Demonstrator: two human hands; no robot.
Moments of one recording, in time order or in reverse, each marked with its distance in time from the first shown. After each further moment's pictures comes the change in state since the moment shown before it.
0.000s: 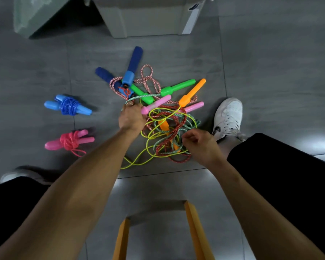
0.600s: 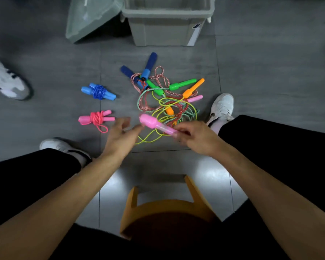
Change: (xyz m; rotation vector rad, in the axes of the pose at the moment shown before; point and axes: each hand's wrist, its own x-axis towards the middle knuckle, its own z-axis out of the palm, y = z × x) left_hand -0.245 -0.028 -0.124 -0.989 -0.026 -0.259; right_hand -0.135 -0.072 -0.019 -0.268 -0.262 -0.433
